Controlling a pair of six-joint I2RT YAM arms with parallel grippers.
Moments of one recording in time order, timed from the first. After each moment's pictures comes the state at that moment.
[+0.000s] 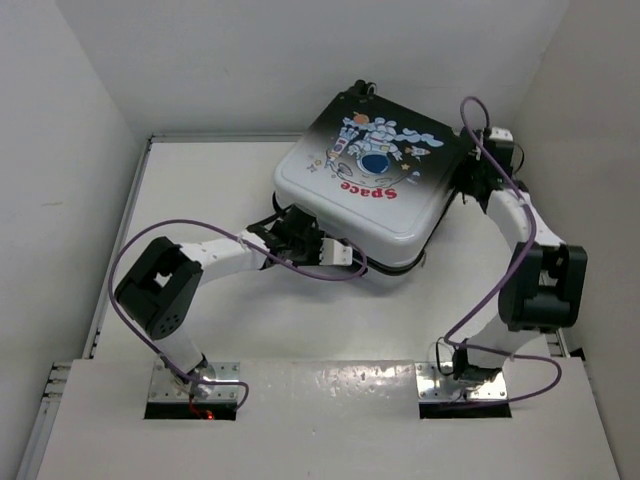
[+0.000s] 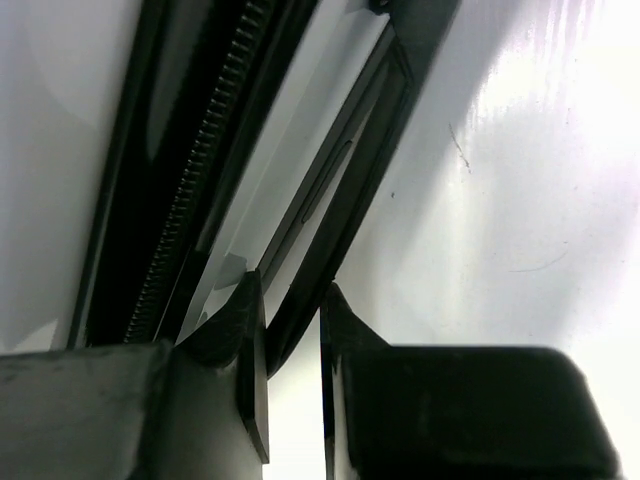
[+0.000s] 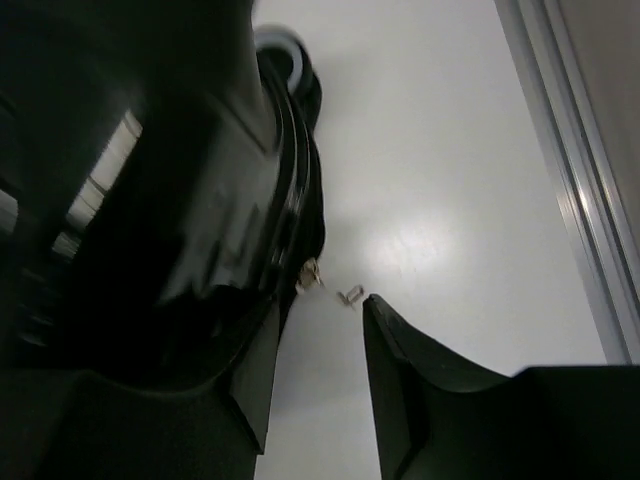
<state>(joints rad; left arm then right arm) -0.68 1.68 0.98 -0.18 0.21 0.94 -0.13 1.58 1.07 -0.18 0.10 0.13</state>
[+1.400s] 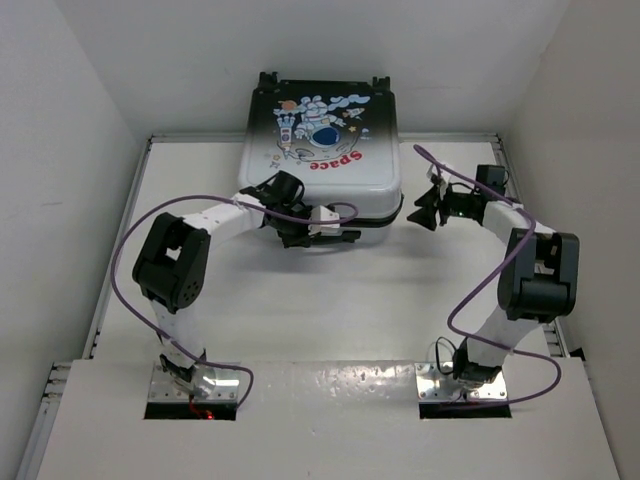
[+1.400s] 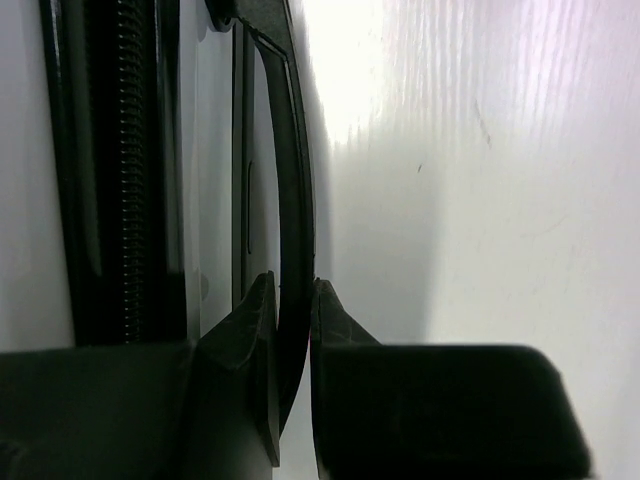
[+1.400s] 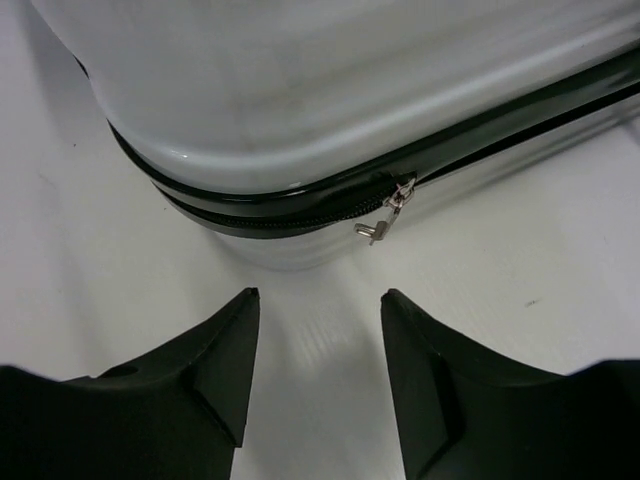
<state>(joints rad) -0.49 1.86 1.29 -0.52 0.50 0.92 -0.18 1.71 1.04 -0.26 -1.05 -0.87</state>
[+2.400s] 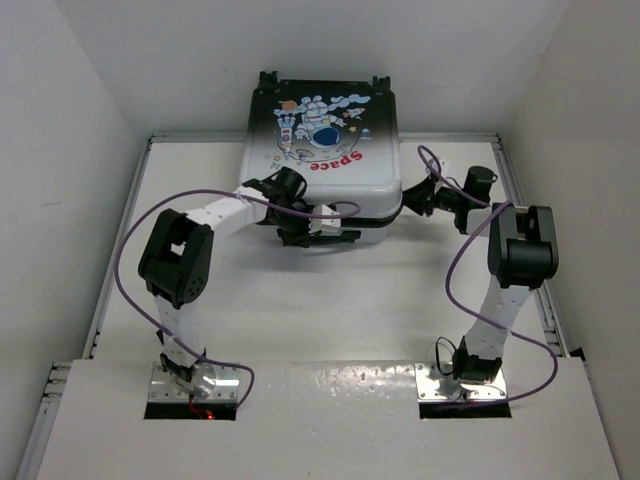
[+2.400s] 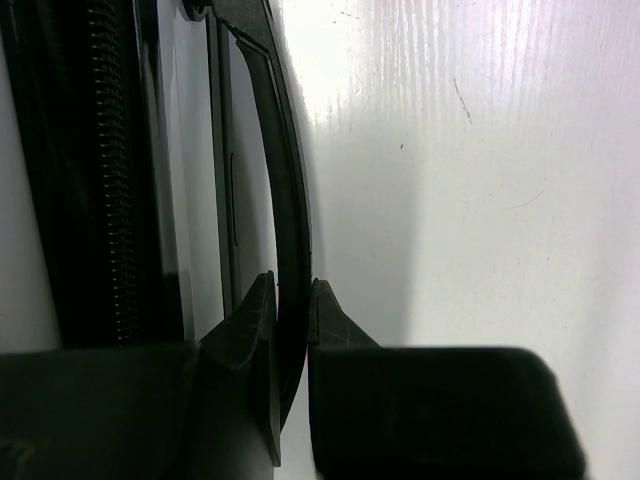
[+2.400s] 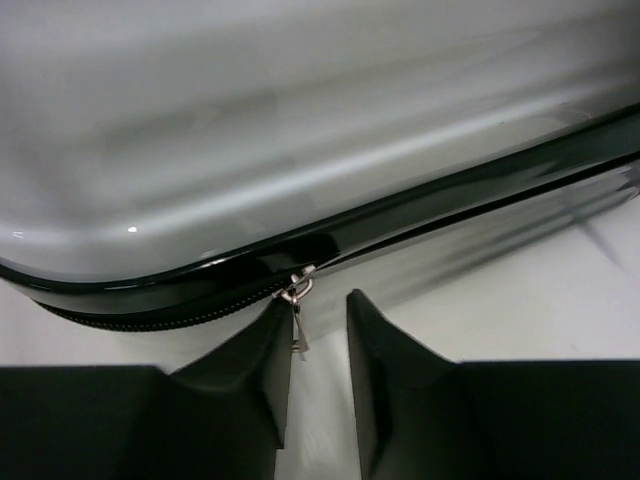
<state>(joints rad) -0.48 1.92 1.39 -0.67 0.51 0.98 -0.13 1.98 0.96 0.64 -1.19 -0.43</state>
